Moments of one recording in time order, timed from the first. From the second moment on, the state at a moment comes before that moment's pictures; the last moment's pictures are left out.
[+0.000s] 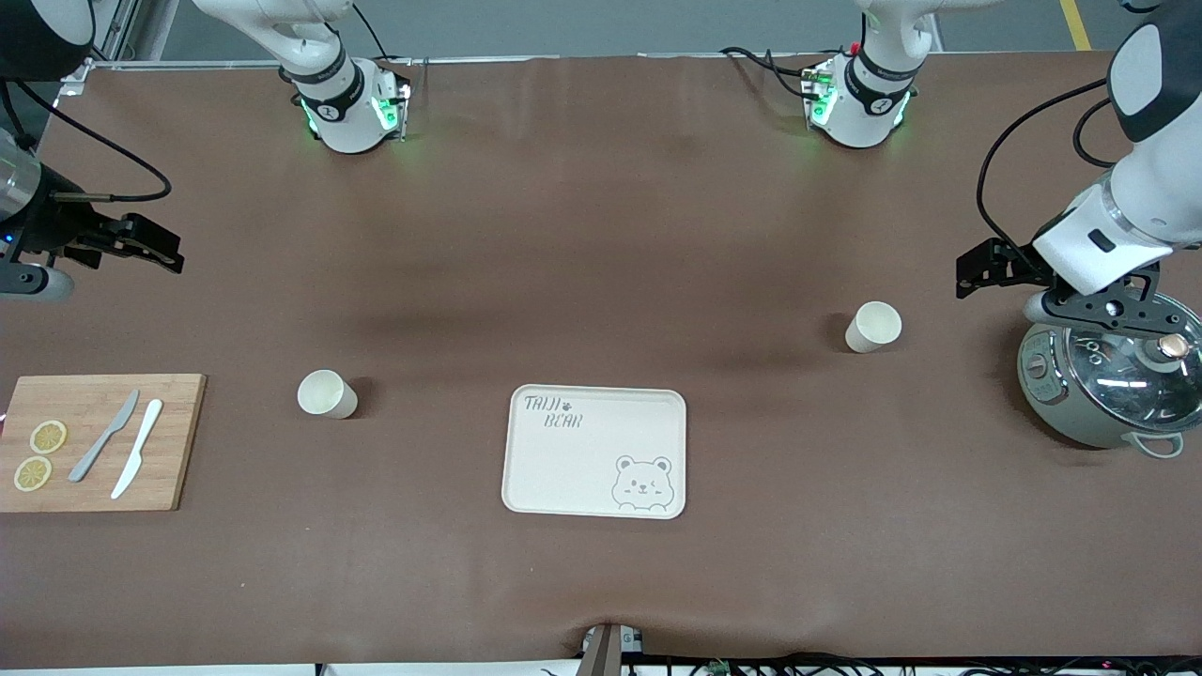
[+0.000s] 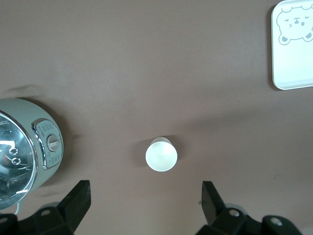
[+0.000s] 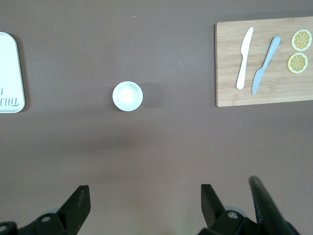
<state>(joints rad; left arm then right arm) 0.04 0.06 -0.15 -1.68 -0.01 1.73 0.08 -0.04 0.03 0.08 -1.57 -0.04 1.53 0.09</state>
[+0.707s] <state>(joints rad) 0.04 0.06 -0.15 -1.68 0.01 1.73 0.08 -0.04 0.03 0.08 -1.57 -0.04 1.53 0.09</state>
